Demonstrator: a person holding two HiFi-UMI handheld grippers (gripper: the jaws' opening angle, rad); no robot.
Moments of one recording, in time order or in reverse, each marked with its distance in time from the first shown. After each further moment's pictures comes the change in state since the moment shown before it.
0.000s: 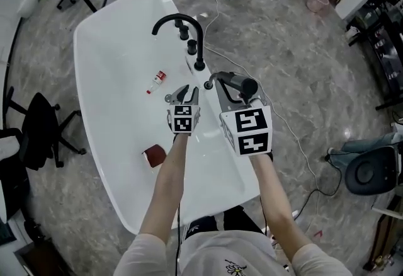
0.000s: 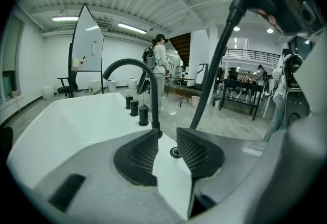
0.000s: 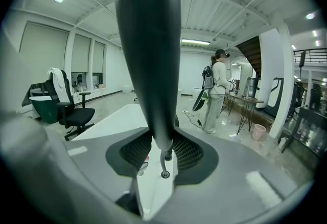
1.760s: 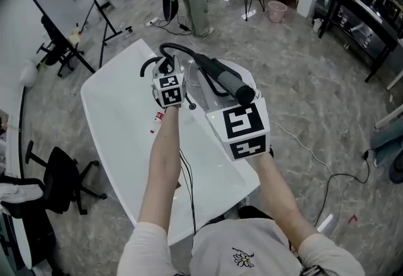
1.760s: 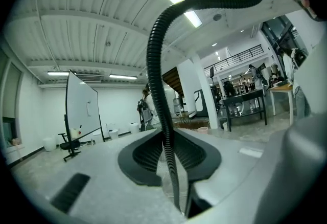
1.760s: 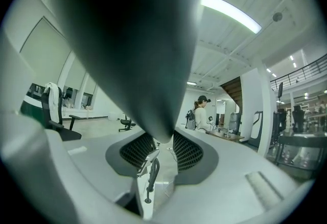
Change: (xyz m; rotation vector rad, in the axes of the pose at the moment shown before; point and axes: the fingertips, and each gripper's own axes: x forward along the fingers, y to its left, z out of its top) left arm -0.100 -0.094 0.292 0.277 -0.396 0.070; right arm -0.251 -0.005 0.144 -0.043 -0.398 -0.161
